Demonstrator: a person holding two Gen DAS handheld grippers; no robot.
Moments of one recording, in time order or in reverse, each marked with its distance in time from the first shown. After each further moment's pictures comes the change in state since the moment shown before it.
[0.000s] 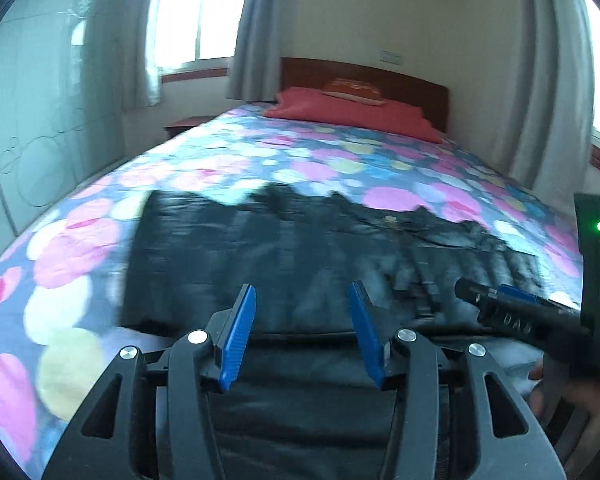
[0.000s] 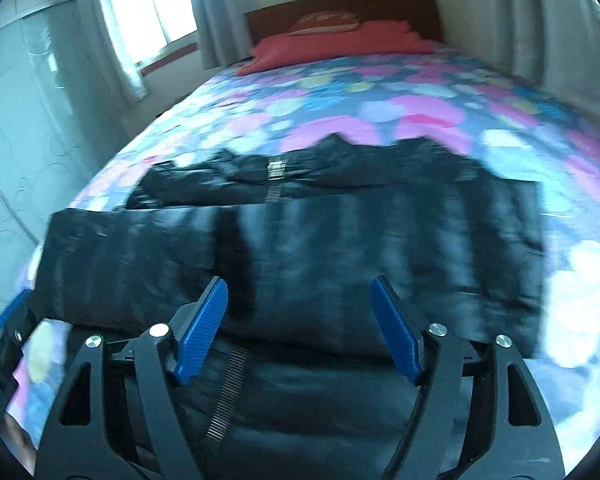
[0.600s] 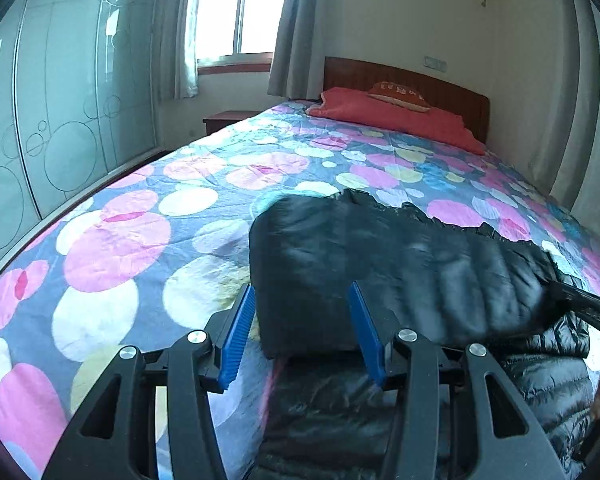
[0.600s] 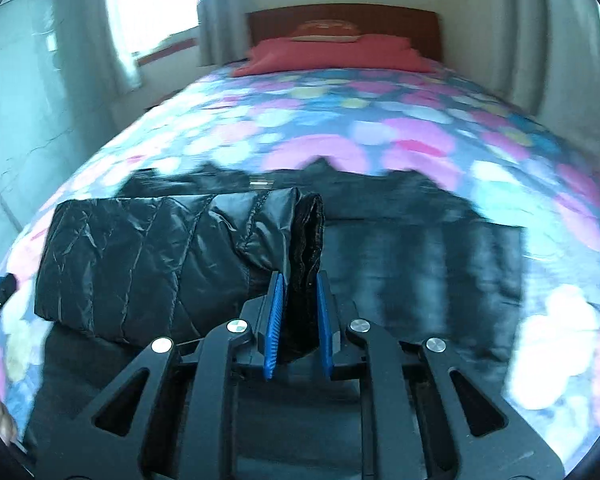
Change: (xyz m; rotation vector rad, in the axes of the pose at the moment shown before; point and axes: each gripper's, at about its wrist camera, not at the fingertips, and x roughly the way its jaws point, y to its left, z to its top) left arm 0.028 0.055 0.012 -0.062 0.015 0.077; right arm -0.011 -0.031 0.021 -0.055 -0.026 -0.148
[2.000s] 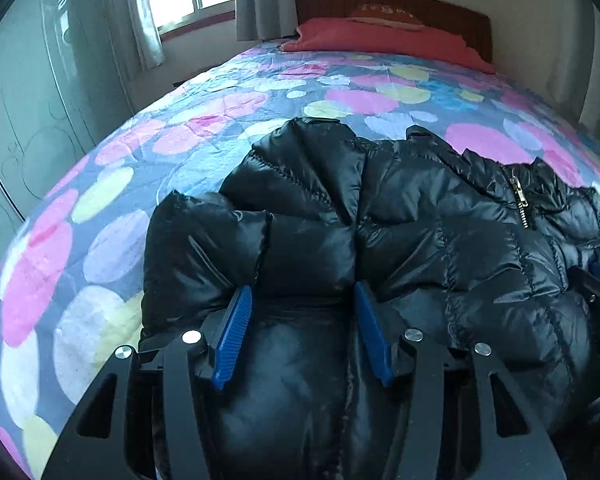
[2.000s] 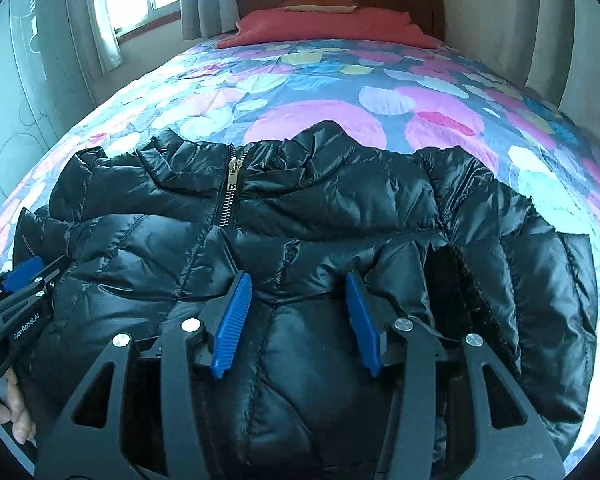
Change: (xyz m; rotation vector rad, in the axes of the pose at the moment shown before) left arm 0.145 -0.064 0.017 0.166 0.225 0.071; right arm 0.091 0.031 0.013 -0.026 0.079 -0.022
